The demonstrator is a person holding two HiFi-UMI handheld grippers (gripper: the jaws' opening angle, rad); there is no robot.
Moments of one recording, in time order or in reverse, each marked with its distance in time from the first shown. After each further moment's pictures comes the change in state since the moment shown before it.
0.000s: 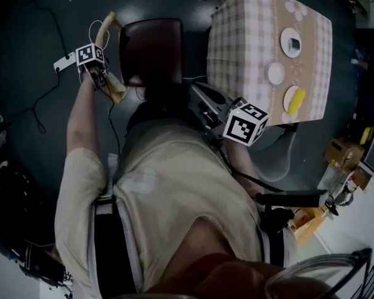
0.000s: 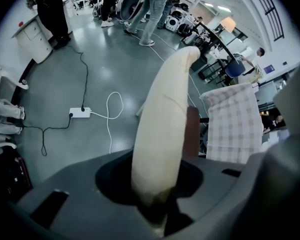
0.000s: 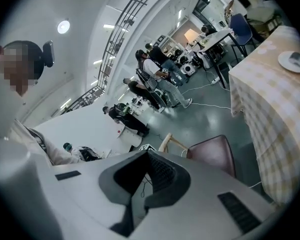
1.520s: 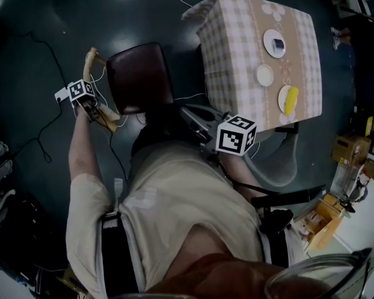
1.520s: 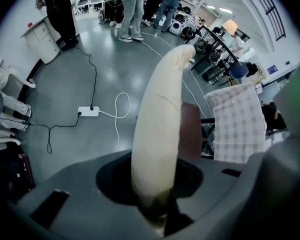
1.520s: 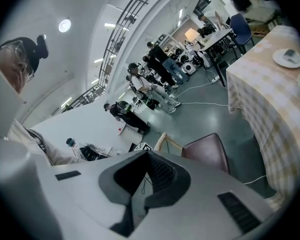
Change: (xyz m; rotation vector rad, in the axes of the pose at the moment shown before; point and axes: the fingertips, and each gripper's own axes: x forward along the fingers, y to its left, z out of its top) left arm -0.016 0.038 -0.036 -0.034 -0.034 0.047; right arm -0.024 0.008 -0.038 -0.002 0.021 0.005
